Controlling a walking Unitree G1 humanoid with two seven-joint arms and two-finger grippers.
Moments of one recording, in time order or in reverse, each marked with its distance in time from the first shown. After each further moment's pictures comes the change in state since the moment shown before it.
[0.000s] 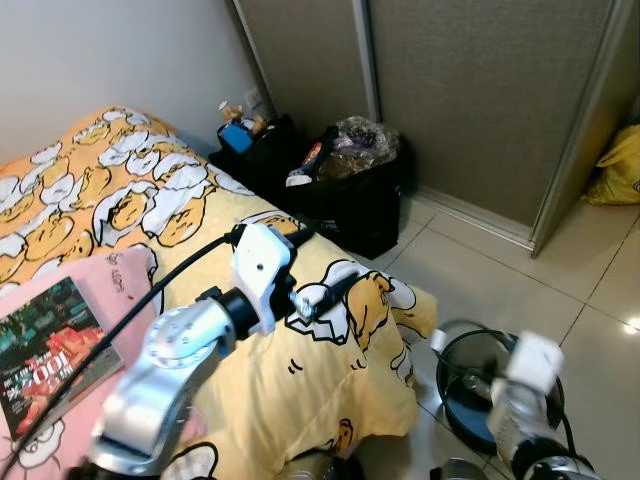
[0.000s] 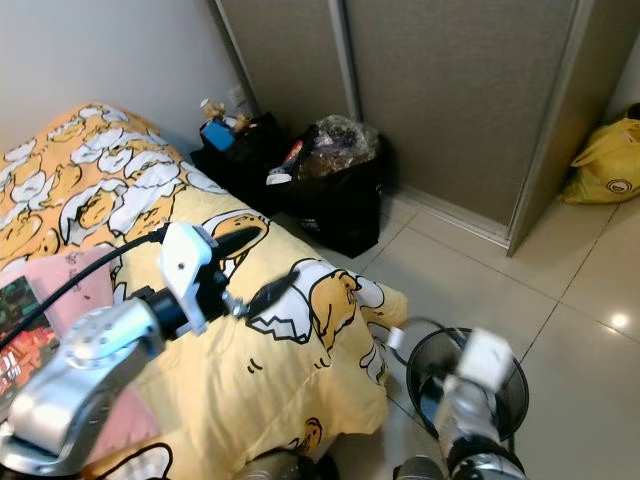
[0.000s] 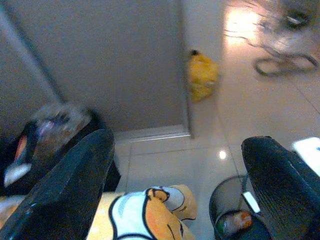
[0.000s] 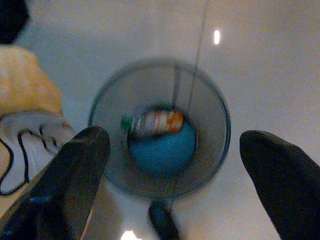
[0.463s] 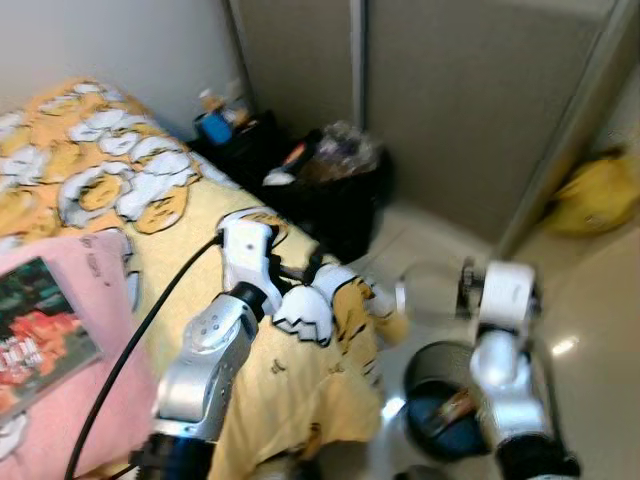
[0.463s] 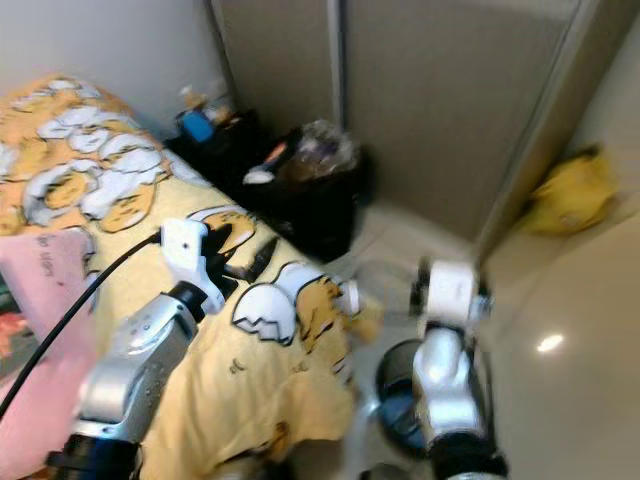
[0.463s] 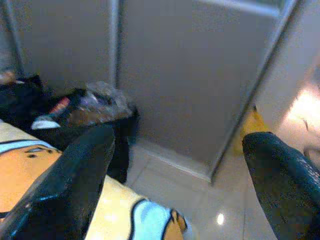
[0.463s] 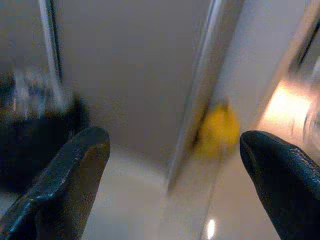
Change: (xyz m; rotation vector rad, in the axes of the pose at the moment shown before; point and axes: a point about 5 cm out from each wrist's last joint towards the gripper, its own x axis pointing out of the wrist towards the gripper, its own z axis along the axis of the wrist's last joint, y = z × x) left arm 0.025 0.027 -0.036 -0.258 -0.074 0.372; right arm -0.045 0.035 0.097 -0.131 -0.725 0.186
